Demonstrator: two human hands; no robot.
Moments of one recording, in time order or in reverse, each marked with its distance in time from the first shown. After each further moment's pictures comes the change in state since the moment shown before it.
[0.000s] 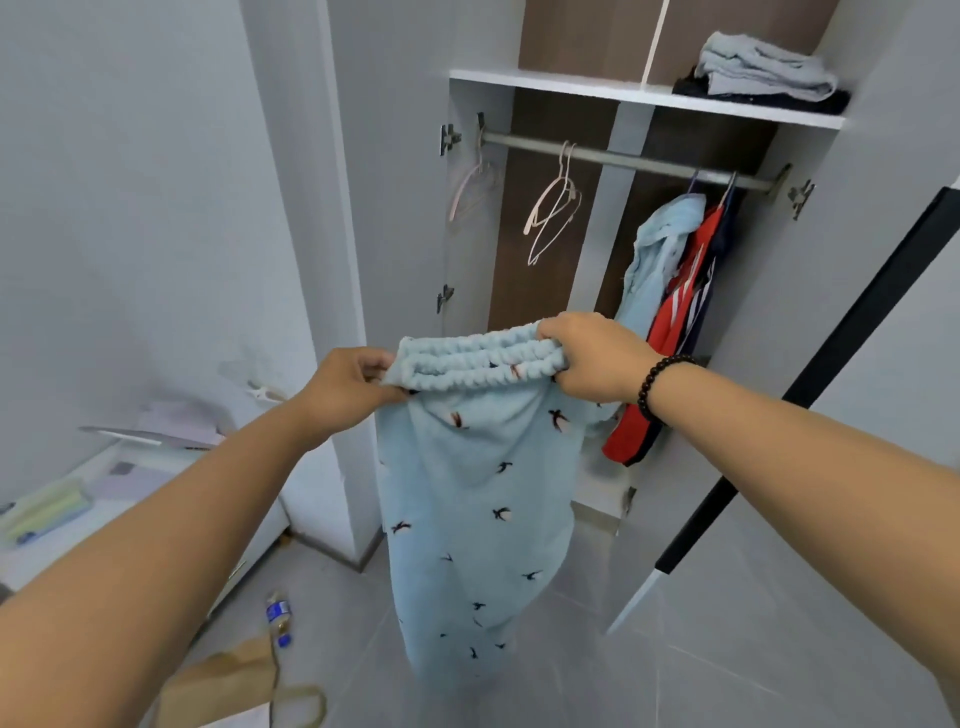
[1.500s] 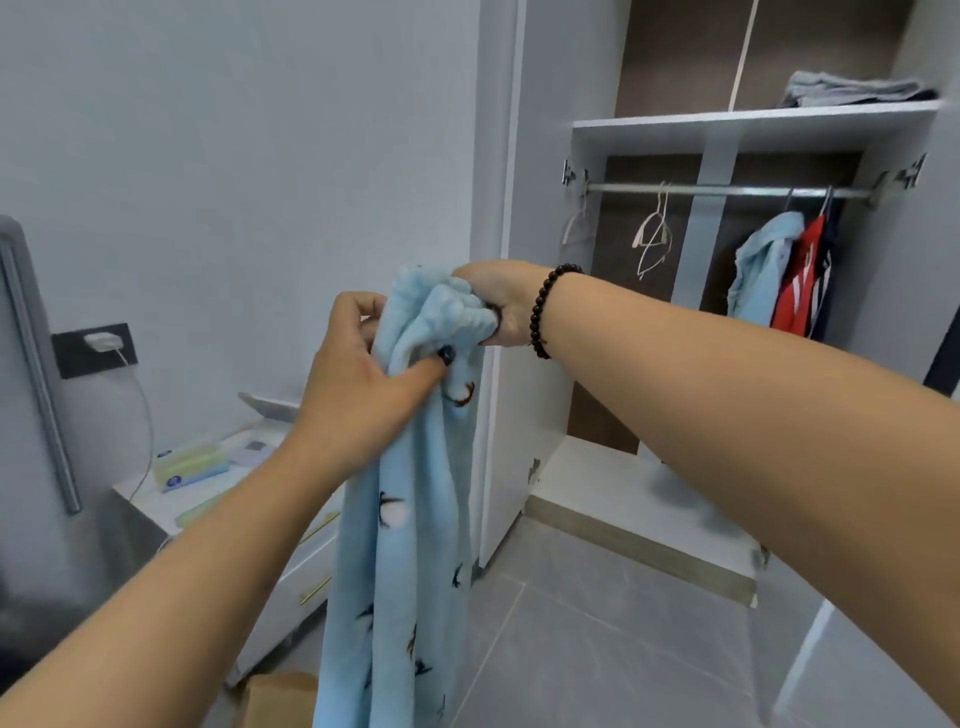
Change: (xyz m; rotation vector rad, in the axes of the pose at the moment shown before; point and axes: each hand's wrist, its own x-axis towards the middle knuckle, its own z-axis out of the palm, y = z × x) left_hand -0.287 -0.198 -0.050 -0.053 0.514 0.475; right_hand -0.017 -0.340 0.186 1.380 -0.202 0.224
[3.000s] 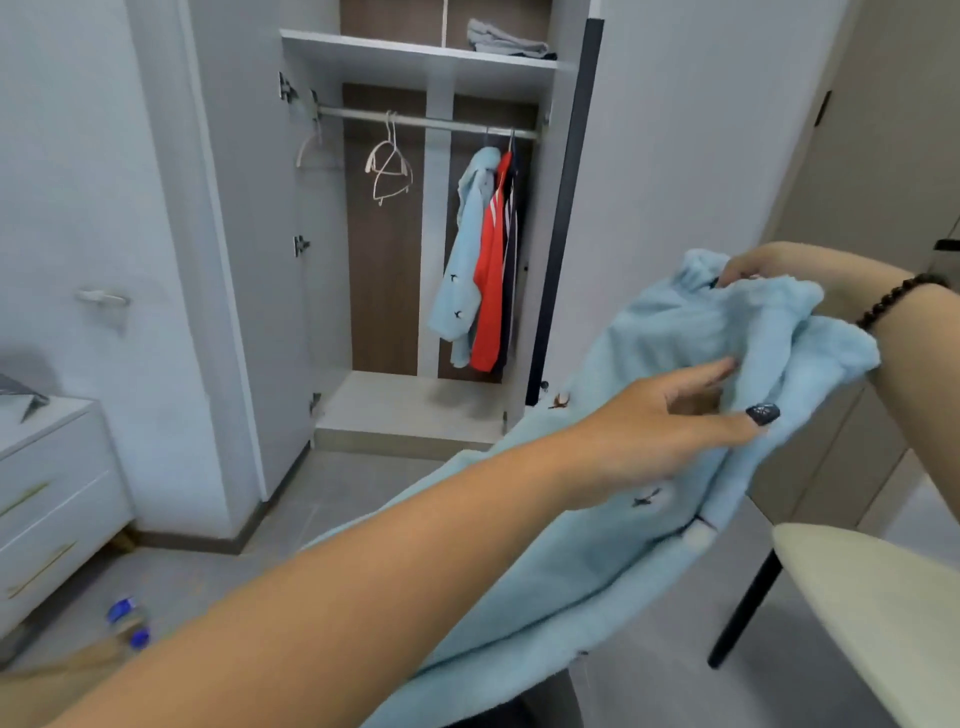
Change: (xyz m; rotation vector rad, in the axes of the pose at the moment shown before) left_hand -0.273 0.197 0.287 -0.660 -1.308 -0.187; right_hand -0.472 0.160 -0.261 -0.232 0.942 0.236
